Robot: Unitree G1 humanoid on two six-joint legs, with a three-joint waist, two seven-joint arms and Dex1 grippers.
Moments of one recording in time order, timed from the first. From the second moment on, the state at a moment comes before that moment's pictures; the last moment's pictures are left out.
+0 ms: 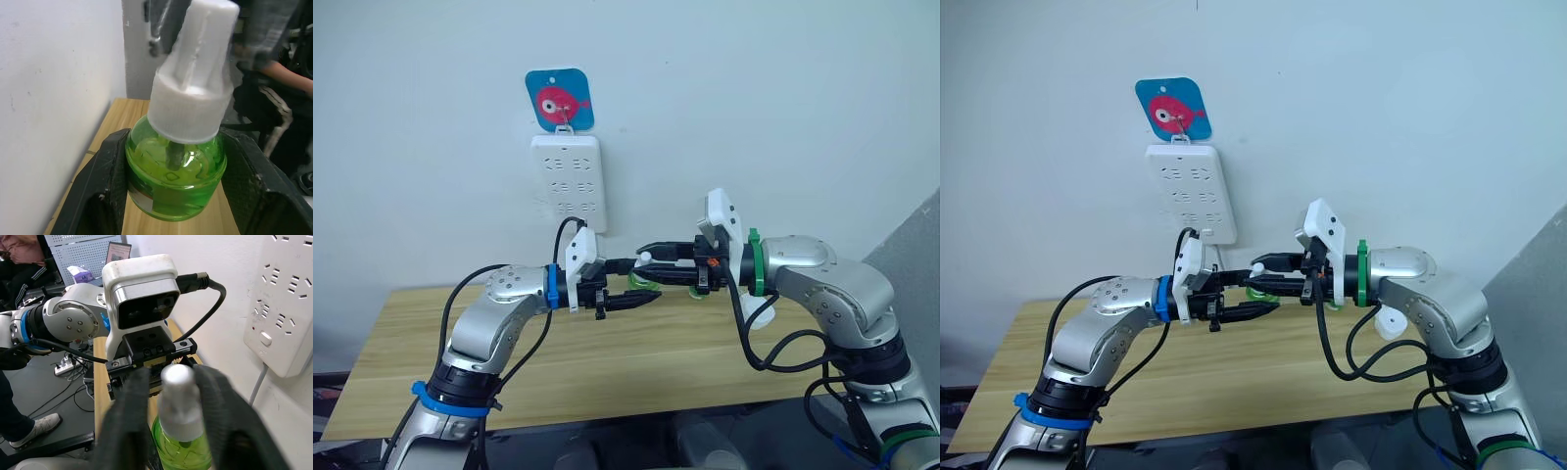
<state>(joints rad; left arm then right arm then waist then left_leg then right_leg) -0.35 0.53 -0.12 -0.19 -0.47 0.41 -1.10 -0.60 -0.49 0.18 -0.42 0.65 0.85 0.82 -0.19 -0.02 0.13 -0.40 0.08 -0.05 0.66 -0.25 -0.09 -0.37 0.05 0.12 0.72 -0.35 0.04</state>
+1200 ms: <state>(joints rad) 0.06 0.68 -0.01 -0.27 -0.40 0.35 -1.01 -0.40 -0.18 0.25 0.56 0.07 -0.05 0.49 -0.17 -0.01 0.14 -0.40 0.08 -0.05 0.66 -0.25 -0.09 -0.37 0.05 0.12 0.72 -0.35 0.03</state>
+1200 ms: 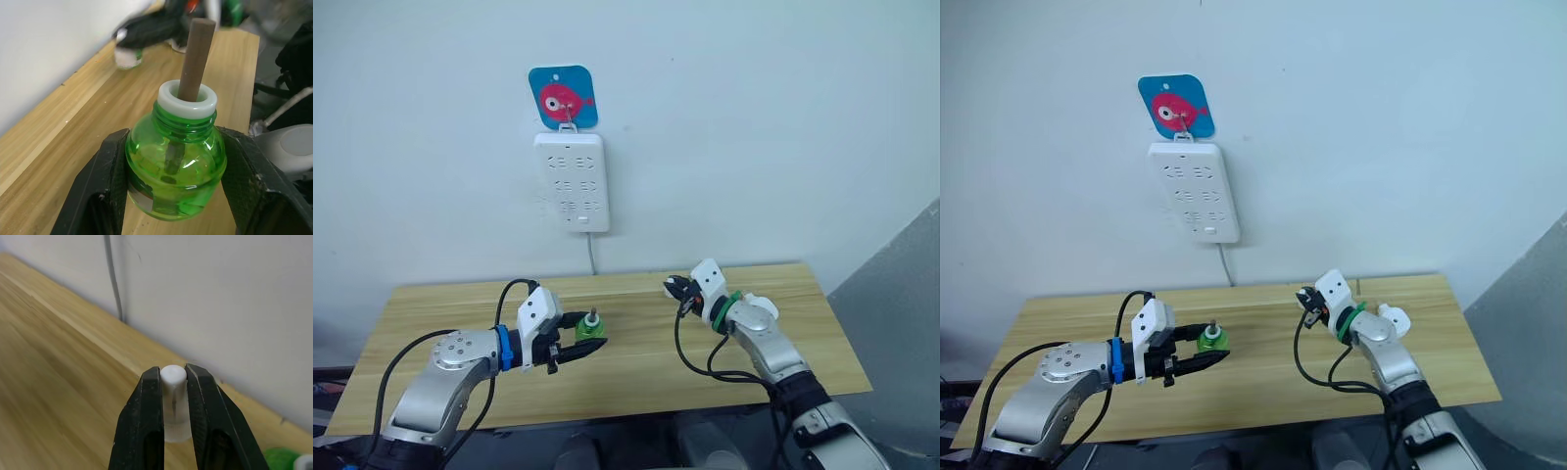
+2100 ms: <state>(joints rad) 0.02 0.71 0.01 -0.34 -0.44 0.44 -1.00 -0.25 -0.26 0.17 0.16 0.16 0.03 0.67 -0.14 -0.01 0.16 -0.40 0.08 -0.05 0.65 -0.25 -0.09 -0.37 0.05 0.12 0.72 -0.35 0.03</state>
